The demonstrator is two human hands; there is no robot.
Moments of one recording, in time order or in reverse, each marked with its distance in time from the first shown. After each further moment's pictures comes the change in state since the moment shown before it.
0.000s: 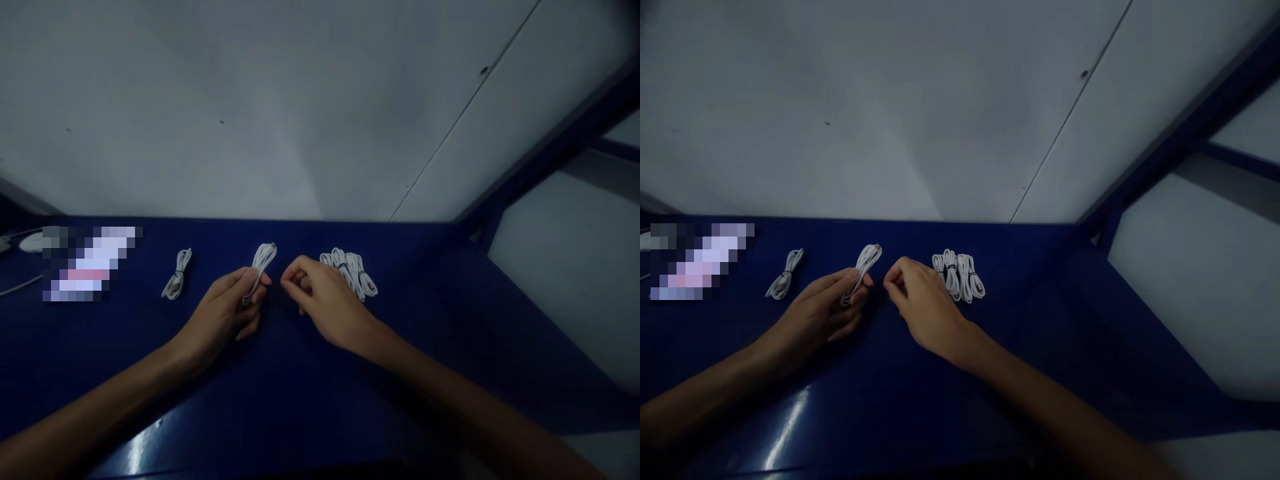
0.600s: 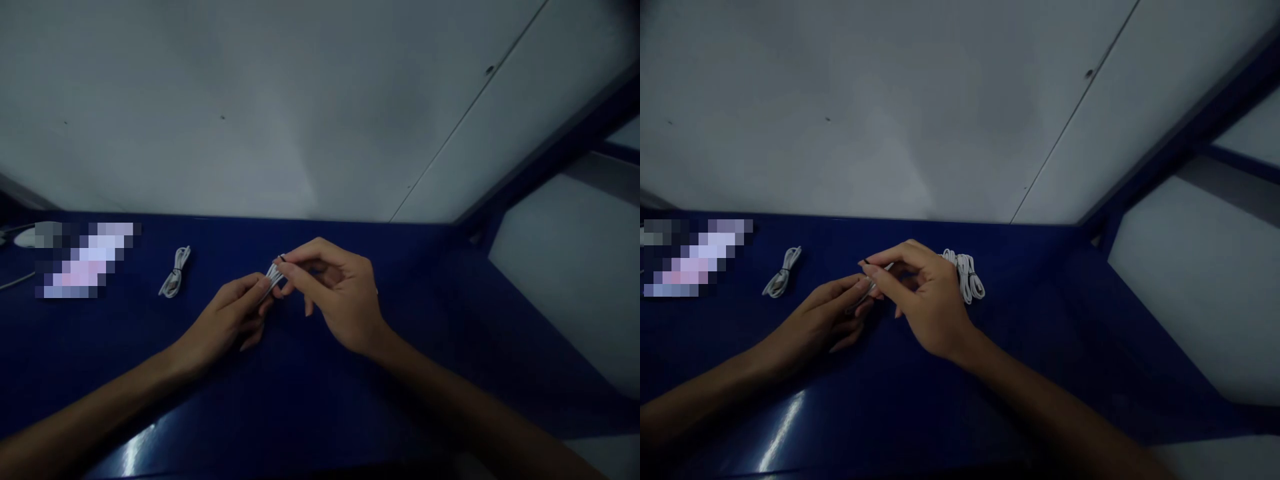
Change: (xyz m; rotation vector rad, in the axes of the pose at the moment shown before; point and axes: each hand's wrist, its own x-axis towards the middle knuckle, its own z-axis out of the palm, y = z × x) left_hand -0.003 -0.003 0.002 0.149 -0.175 0.008; right_hand -0.005 -0.011 0.000 0.675 0.228 -0.212
